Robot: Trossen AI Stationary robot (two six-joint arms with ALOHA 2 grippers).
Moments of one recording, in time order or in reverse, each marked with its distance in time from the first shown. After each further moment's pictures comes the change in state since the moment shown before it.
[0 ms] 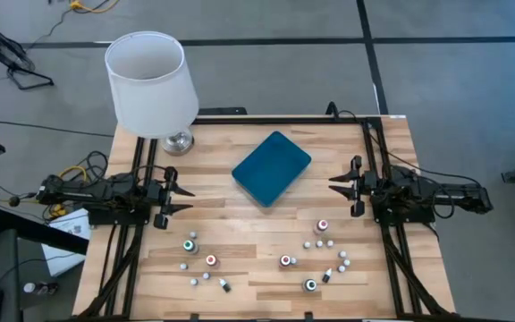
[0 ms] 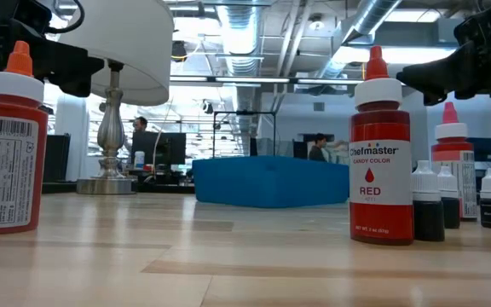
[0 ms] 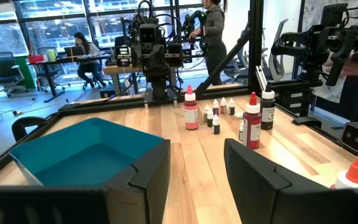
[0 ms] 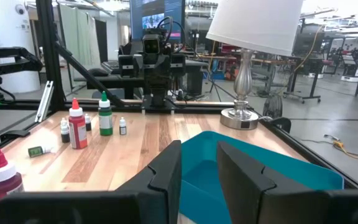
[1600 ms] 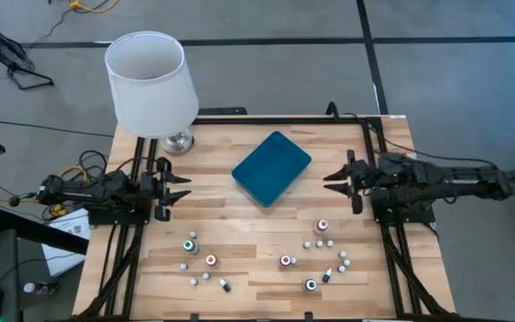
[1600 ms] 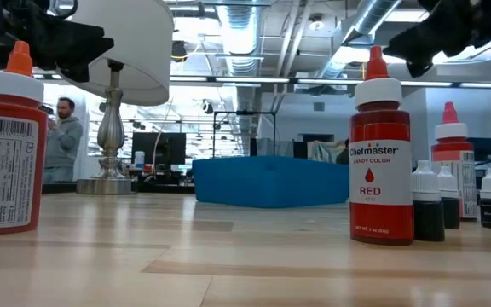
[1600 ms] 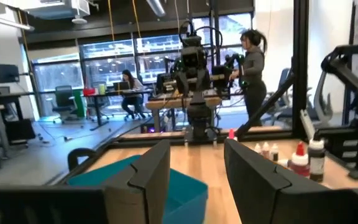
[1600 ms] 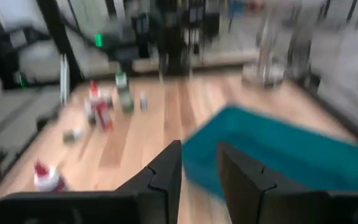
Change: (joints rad) left arm 0.000 0.000 0.000 0.192 -0.167 0.022; right arm 0.030 0.494 0.453 -0.285 -0.054 0.130
